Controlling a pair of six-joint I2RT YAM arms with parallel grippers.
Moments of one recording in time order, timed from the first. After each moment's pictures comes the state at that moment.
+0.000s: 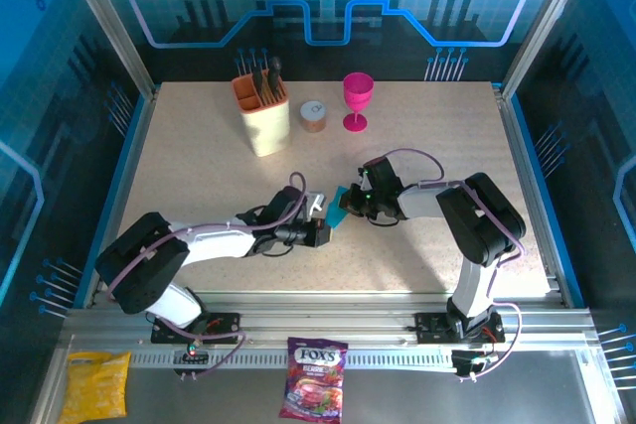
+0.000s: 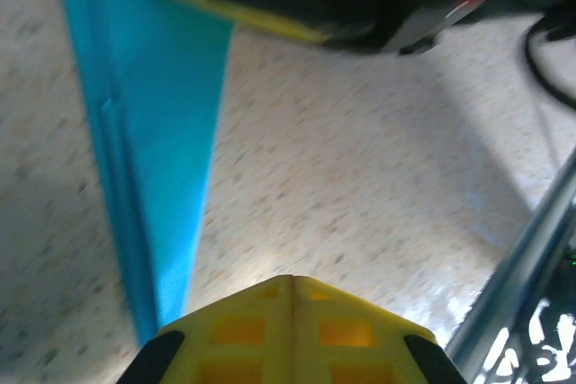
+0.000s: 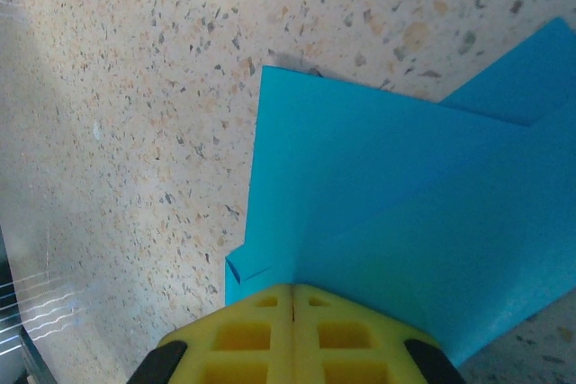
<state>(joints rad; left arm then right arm) -0.73 1.53 0.65 0.12 0.33 -0.65 0.49 1.83 0.83 0.11 -0.40 0.85</state>
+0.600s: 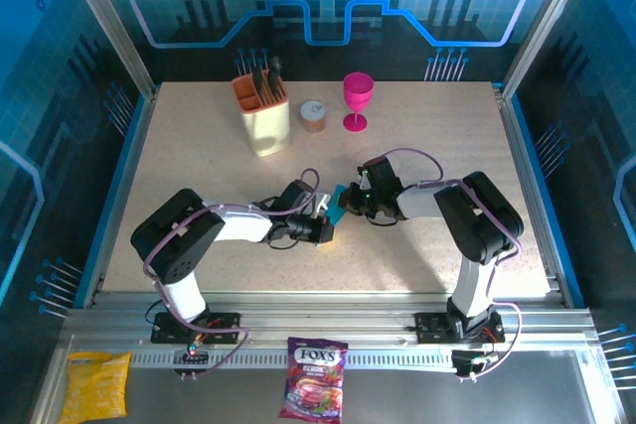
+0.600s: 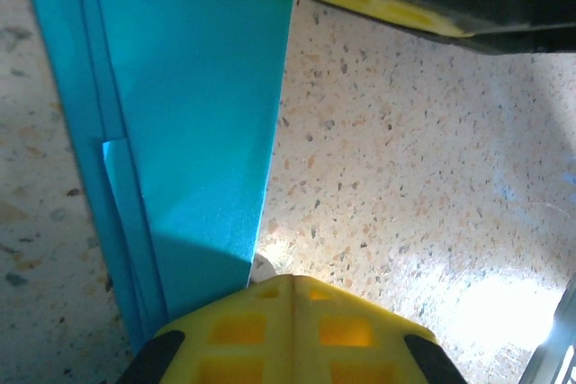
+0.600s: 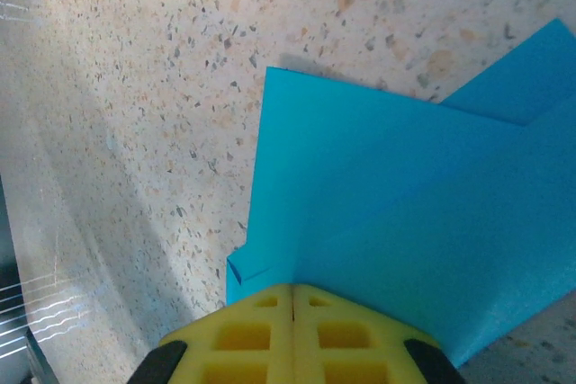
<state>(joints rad) -0.68 1.75 0.73 0.13 0.41 -0.58 0.49 1.85 0.83 0.16 -0.40 0.86</state>
